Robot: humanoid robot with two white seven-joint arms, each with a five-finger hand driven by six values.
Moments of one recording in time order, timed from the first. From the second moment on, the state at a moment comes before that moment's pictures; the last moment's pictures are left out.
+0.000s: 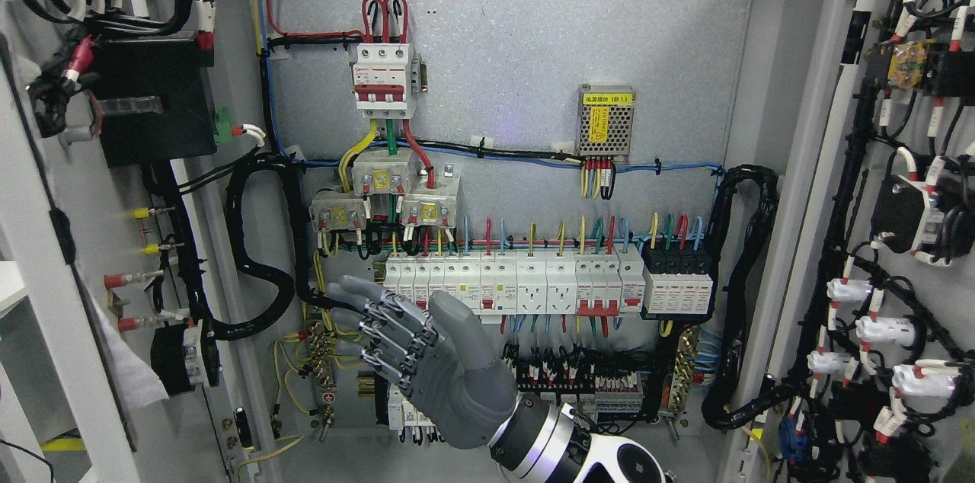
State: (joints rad) left arm -0.07 0.00 -0.26 0.08 0.27 -0.07 -0.16; right arm -0.63 0.00 0.55 -1.65 -0.74 0.17 0.43
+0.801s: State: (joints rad) left arm -0.07 0.00 -0.26 0.08 0.27 -0.08 -0.16; right arm -0.63 0.00 0.74 -1.71 -0.77 0.17 0.43
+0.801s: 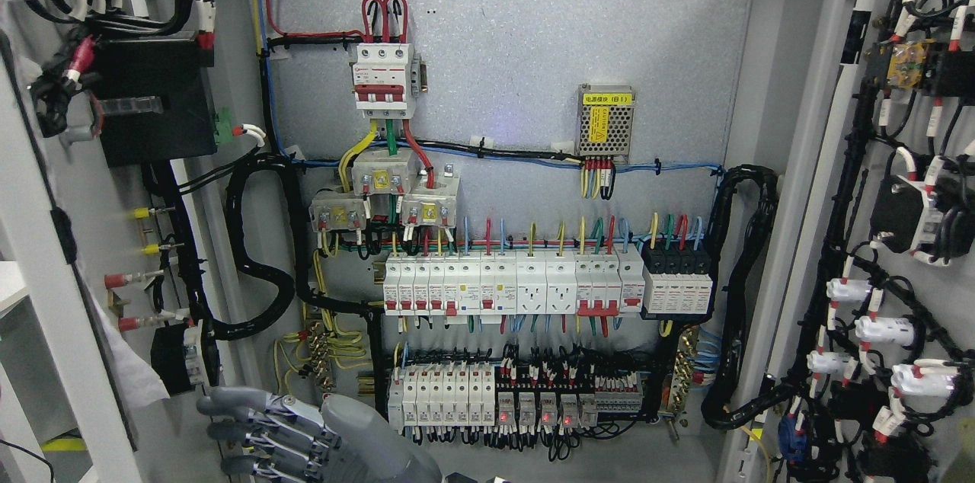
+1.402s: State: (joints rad) left arm -0.07 0.00 -0.26 0.08 0.27 -0.08 -0.16; right arm -0.68 0.00 0.84 -1.69 -0.77 0.16 0.43
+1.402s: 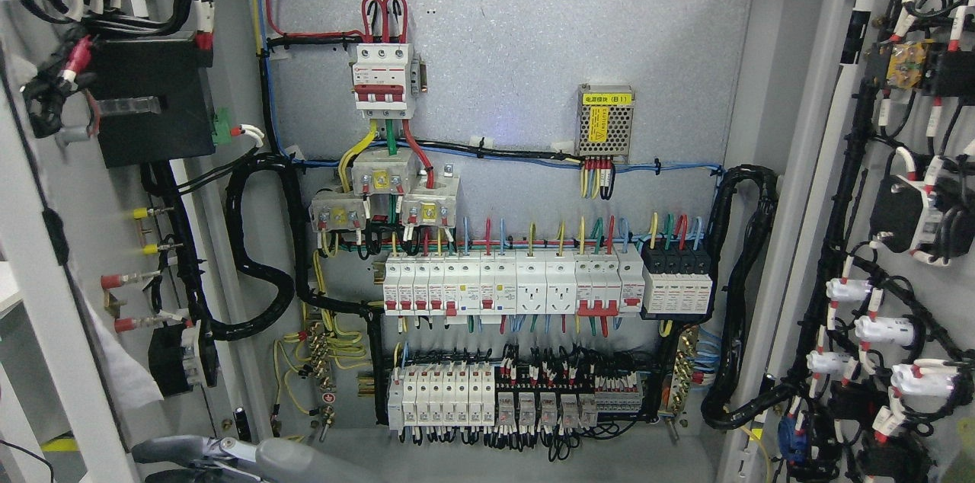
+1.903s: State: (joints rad) left arm -0.06 0.00 -0.26 0.08 0.27 -0.08 -0.16; right arm -0.75 0.00 0.90 -1.64 -0.78 0.14 0.43
